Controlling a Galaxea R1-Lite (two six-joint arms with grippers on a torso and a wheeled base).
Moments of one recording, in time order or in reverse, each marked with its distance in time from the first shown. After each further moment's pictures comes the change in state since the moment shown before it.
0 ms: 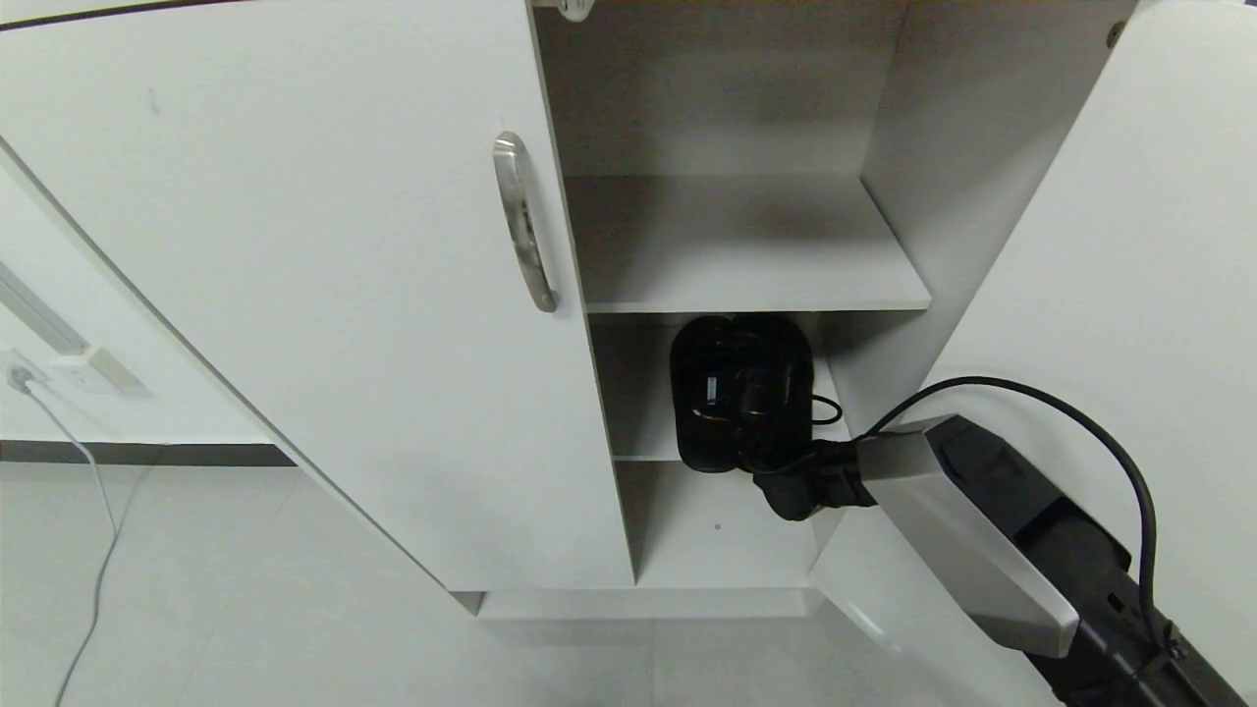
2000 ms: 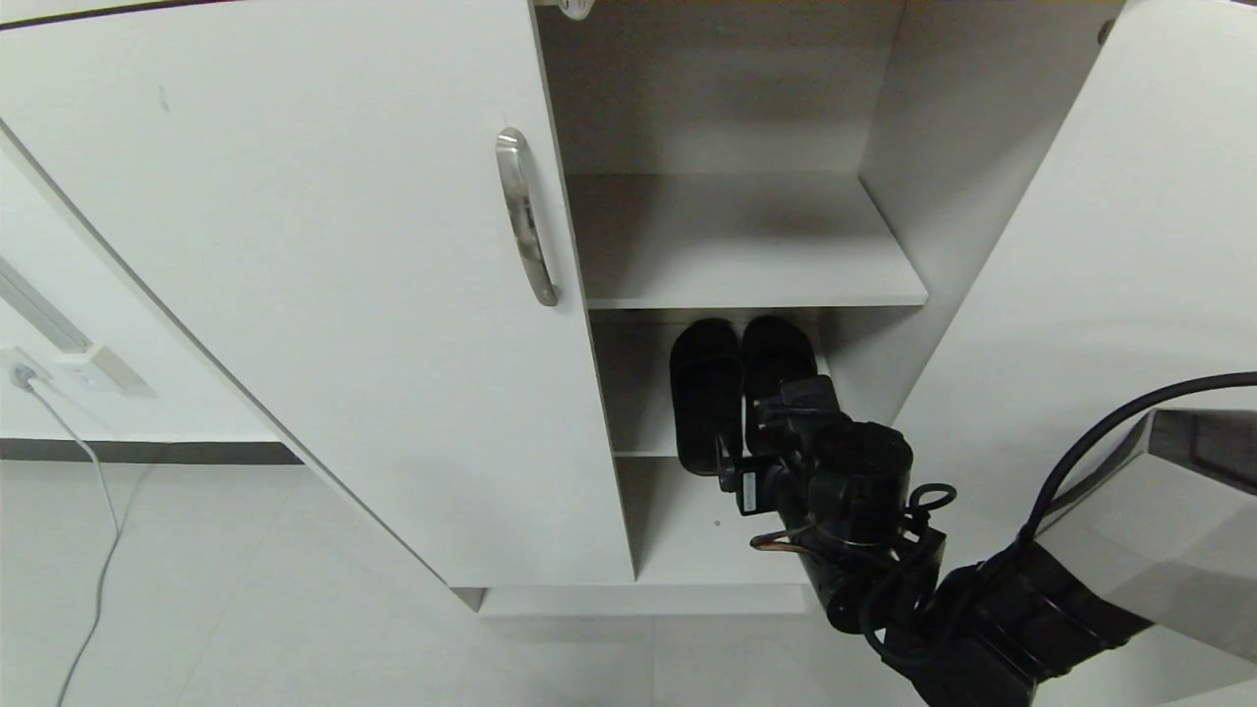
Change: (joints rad) left arm -0.001 0.000 0.000 0.000 0.000 0.000; right arm 0.225 -0.589 1.154 -0.454 -0.029 -0.001
